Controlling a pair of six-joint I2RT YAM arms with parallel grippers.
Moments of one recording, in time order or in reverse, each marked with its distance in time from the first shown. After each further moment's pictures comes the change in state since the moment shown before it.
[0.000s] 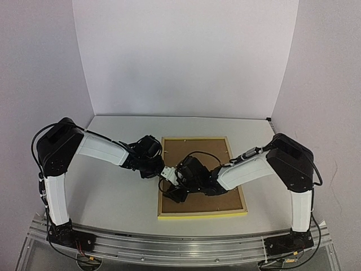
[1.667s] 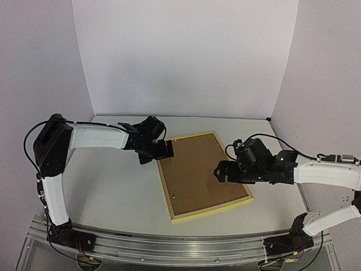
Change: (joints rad) left arm -0.003 -0.050 0.213 -0.293 -0.087 0.119; right arm -0.147 -0.786 -0.304 -0.577 0.252 0.911
